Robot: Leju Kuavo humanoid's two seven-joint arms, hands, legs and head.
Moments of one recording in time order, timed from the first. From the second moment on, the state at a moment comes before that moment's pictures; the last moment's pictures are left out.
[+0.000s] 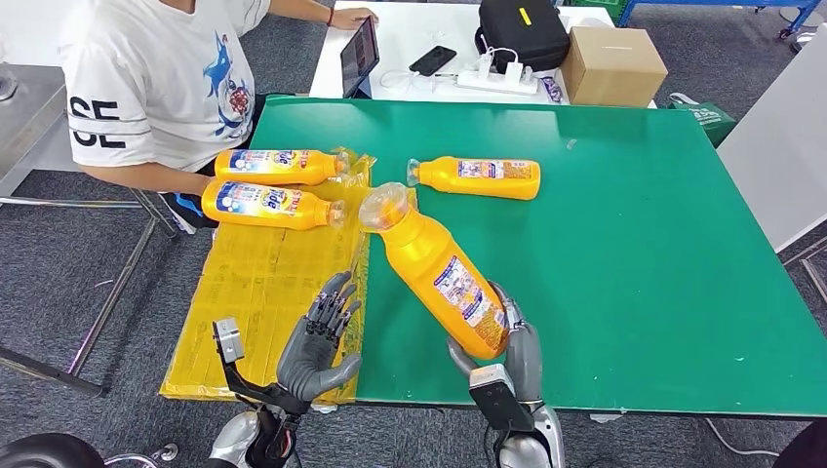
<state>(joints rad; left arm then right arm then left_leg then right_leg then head) -0.07 -0.18 -0.24 -1.17 0.34 -0.45 -0.42 0.07 0.17 0.21 -1.33 0.48 -0.50 -0.69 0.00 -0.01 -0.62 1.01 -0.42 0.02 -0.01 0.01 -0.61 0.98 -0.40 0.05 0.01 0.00</state>
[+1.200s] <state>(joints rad) -0.10 -0.16 -0.29 -1.12 0.34 -0.47 -0.43 -0.07 0.22 0.56 -0.89 0.41 -0.38 -0.70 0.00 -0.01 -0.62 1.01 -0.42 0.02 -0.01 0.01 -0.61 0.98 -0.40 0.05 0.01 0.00</state>
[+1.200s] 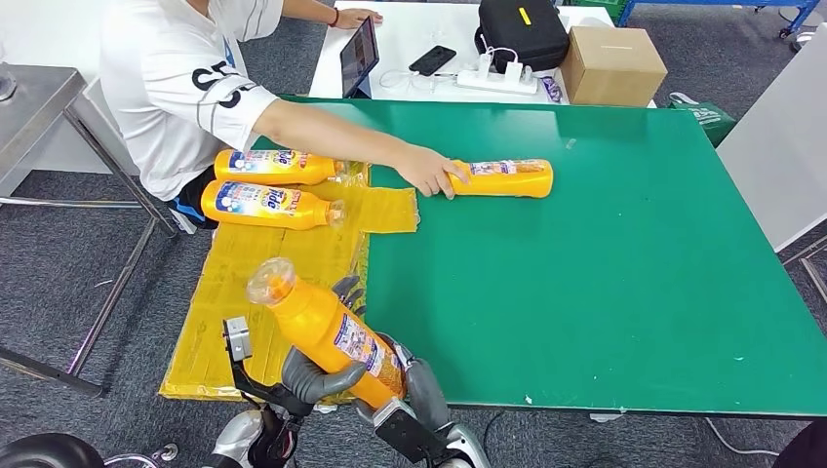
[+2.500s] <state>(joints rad) -0.08 -0.13 -0.28 -1.23 0.35 -0.48 -0.44 -0.07 0.23 0.54 -1.03 0.39 -0.32 -0.68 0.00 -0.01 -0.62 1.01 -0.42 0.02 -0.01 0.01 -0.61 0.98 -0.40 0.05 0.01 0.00</state>
